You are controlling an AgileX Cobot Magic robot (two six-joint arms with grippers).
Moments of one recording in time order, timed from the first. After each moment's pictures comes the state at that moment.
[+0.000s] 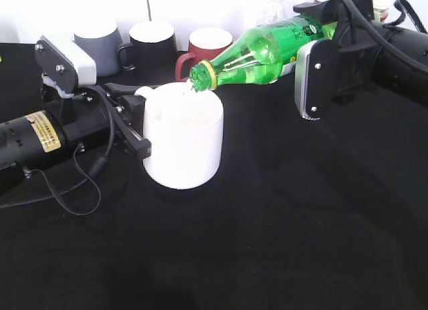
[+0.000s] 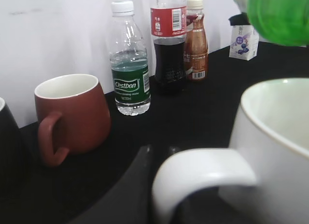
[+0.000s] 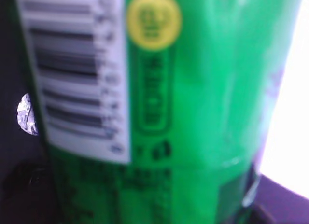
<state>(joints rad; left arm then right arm) -0.43 1.74 -0.58 0.50 -1.03 -0.19 0.39 1.57 -0.73 -0.21 -0.64 -1.45</state>
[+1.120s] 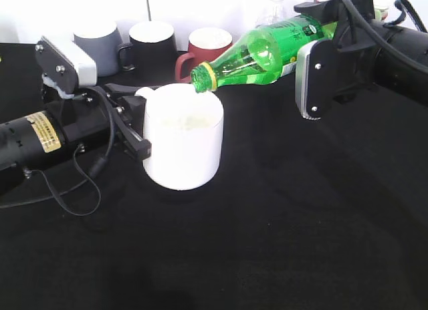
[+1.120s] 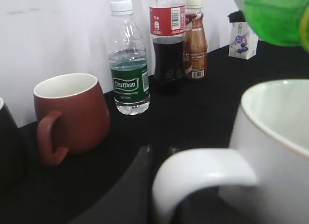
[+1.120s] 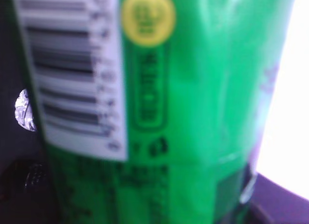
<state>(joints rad) -0.43 1.74 -0.58 0.50 -1.03 -0.19 0.39 1.57 -0.74 -0.19 -0.64 -1.47</state>
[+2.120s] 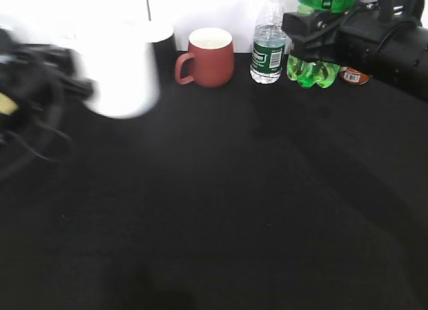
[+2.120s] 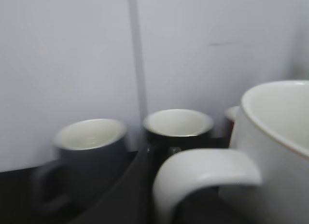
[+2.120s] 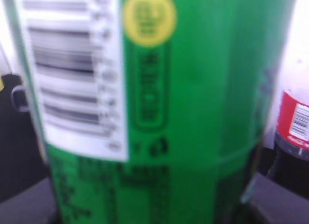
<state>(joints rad) -0.27 1.74 -0.58 0.06 -1.13 -0.02 0.39 1.57 -0.74 -0.18 -0.66 0.23</state>
